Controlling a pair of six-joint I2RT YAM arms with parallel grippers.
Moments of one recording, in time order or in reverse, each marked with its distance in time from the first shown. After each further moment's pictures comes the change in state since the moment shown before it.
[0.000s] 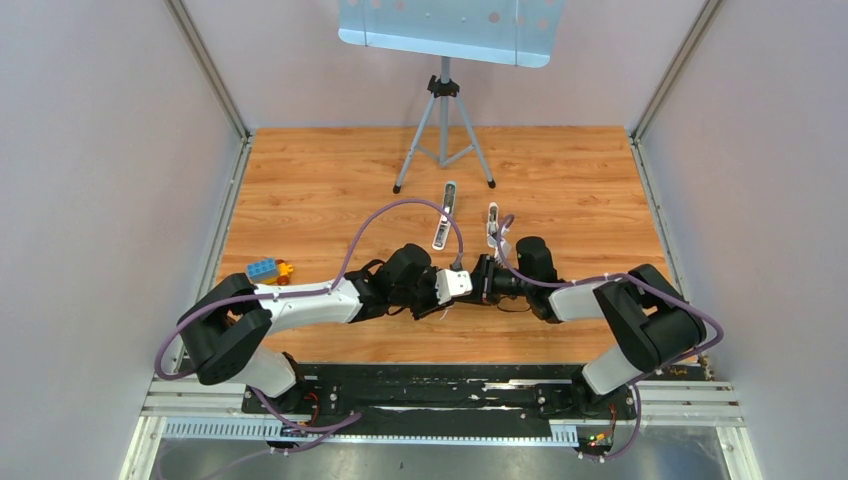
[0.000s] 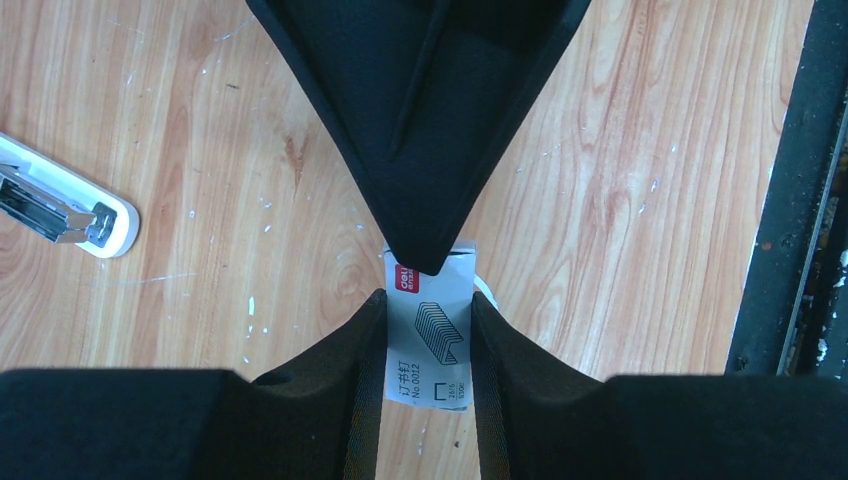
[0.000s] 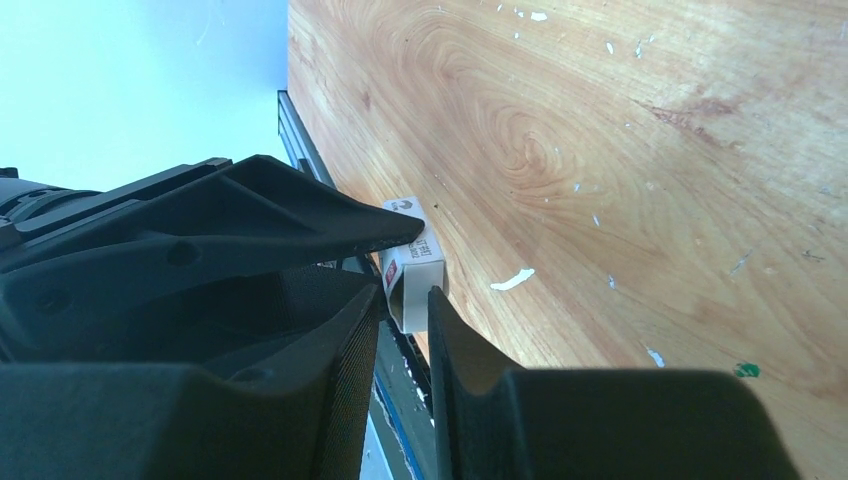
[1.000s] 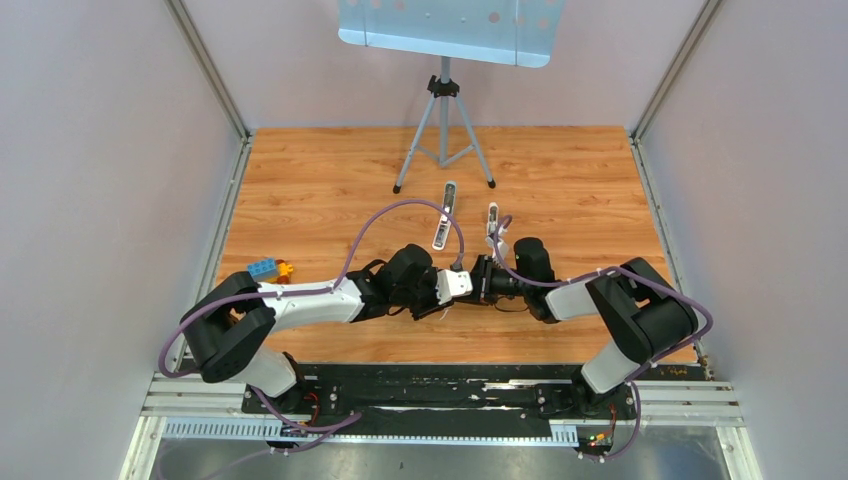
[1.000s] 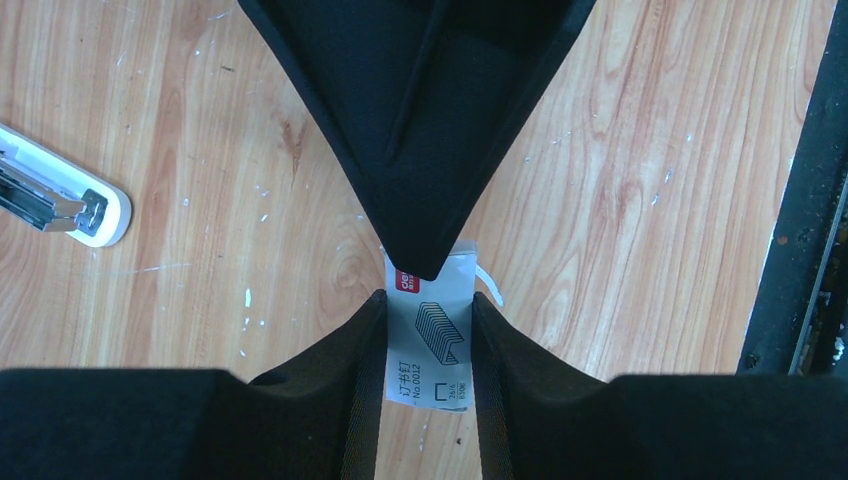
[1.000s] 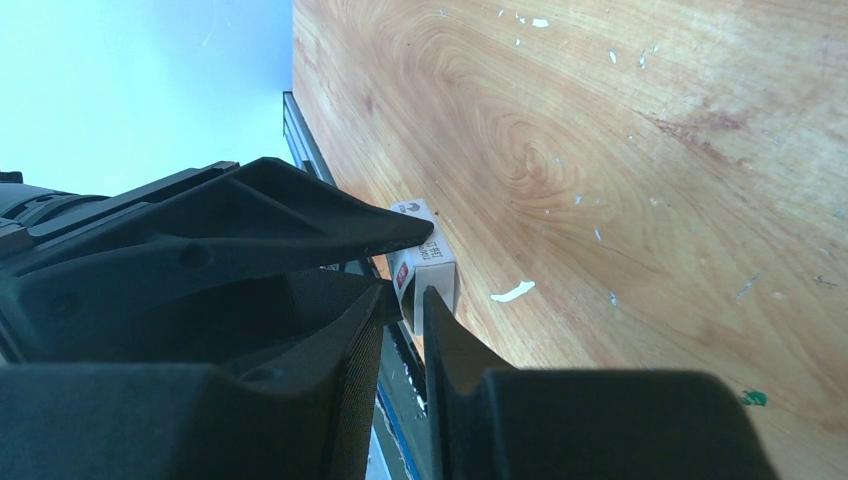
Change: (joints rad) left arm 0.000 0.017 0.004 -0.008 -0.014 0.000; right arm 0.011 0.053 0.000 0.074 -0.002 0.026
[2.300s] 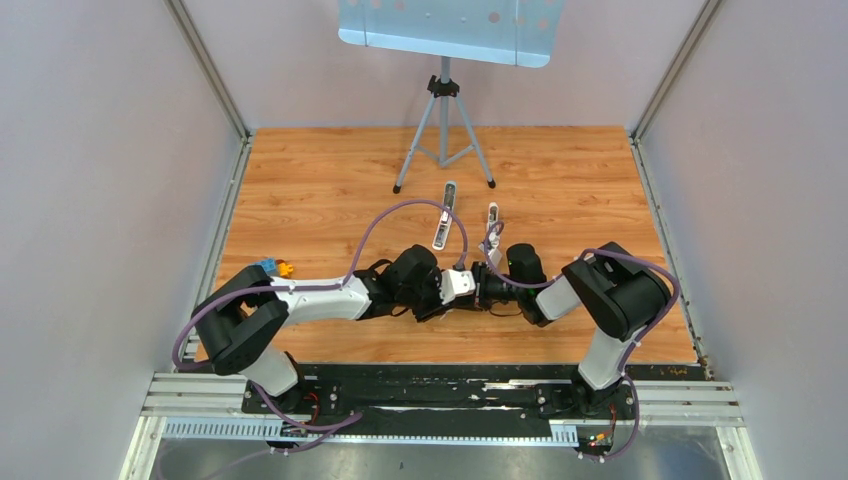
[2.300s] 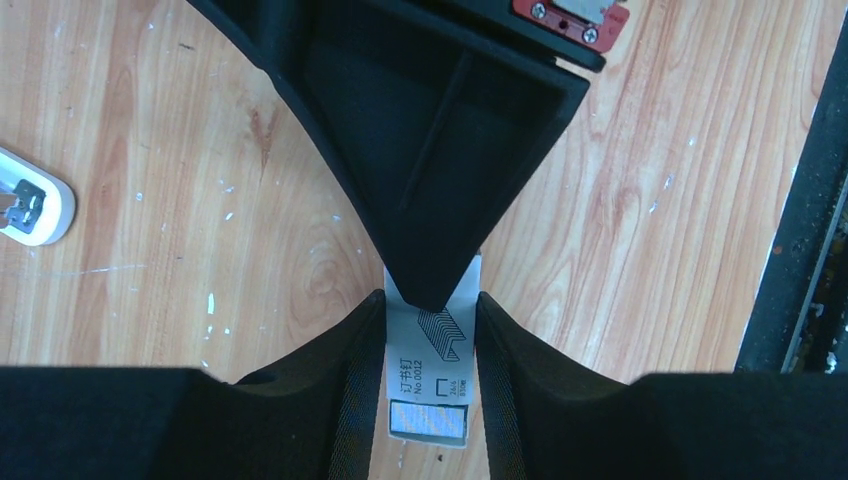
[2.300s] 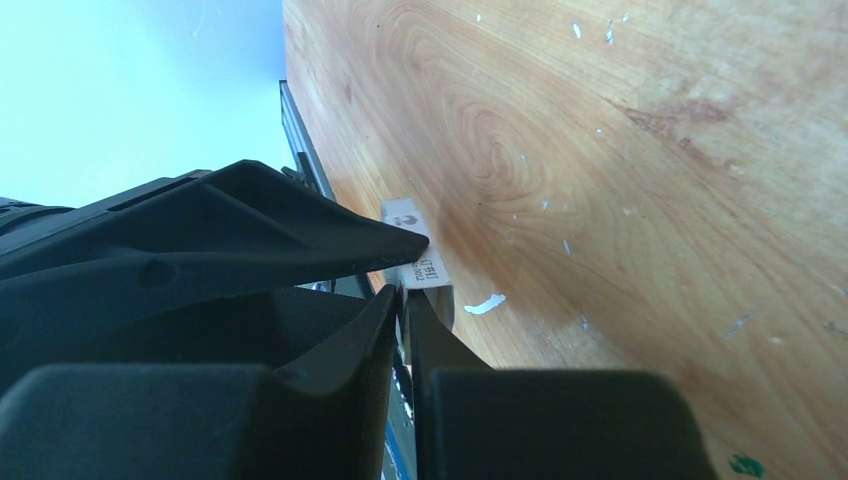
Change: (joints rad) left arm 0.000 0.062 0.021 -0.008 0.013 -0.047; right arm 0.031 0.161 -0.004 0.154 -0.010 0.050
